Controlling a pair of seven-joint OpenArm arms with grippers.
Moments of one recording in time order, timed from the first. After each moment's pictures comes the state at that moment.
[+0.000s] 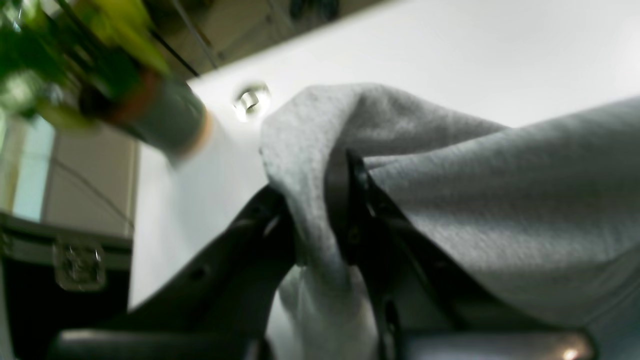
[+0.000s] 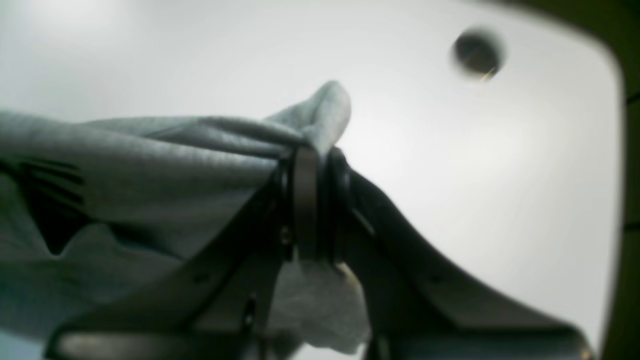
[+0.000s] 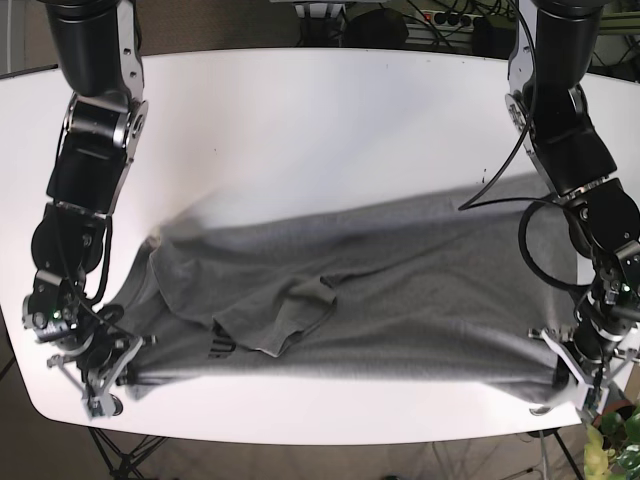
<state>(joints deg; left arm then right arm) -35.1 -18.3 -19.1 81.8 -4.4 -35.0 48.4 37.7 16.4 14.0 71.6 6.0 29.8 -50.0</state>
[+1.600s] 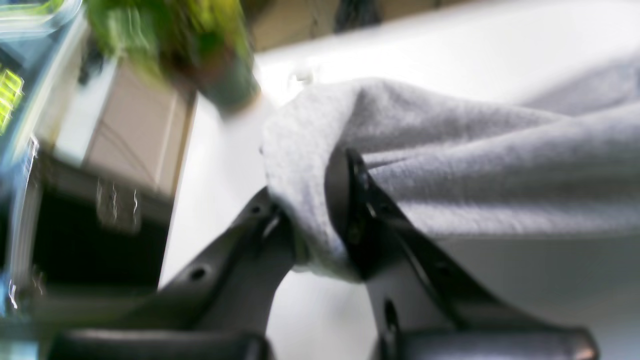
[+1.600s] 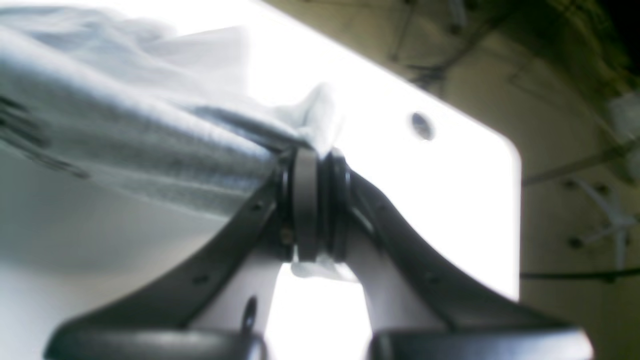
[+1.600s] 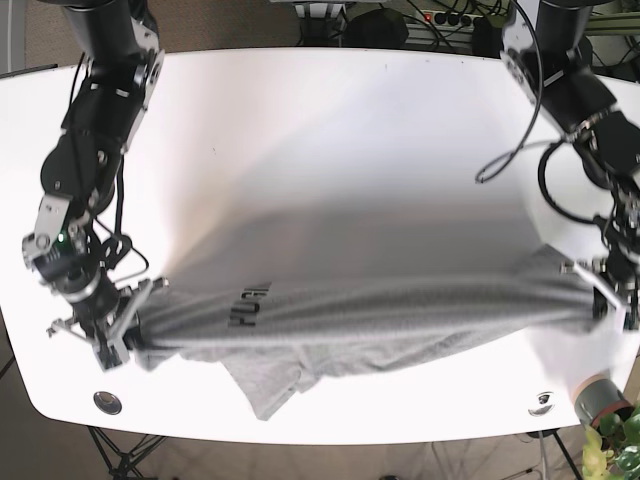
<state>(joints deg) -17.5 -18.9 -32.2 96.7 -7.9 -35.4 53.0 22.6 14.0 15.2 101.9 8.2 34.0 -59.6</state>
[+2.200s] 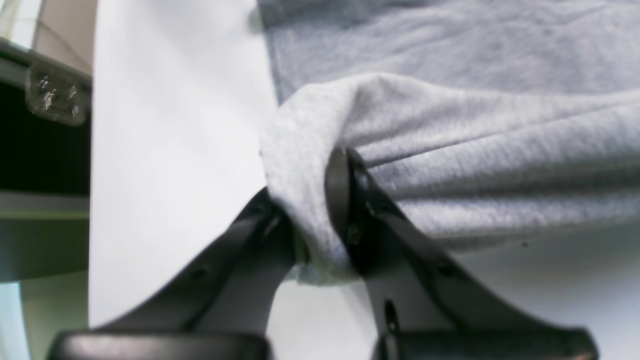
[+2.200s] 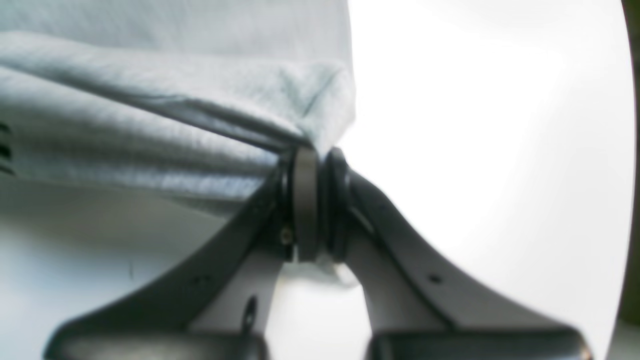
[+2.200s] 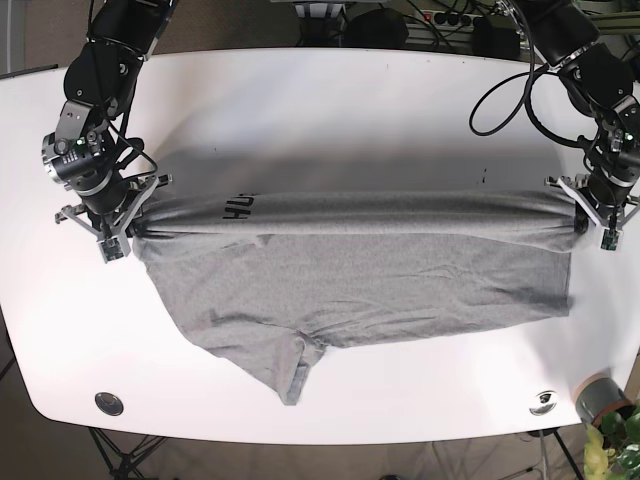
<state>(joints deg) 0.6 -16.2 -39.5 99.8 -9.4 -40.4 51.4 -0.6 8.7 23.7 109.8 7.4 33.5 -60.1</state>
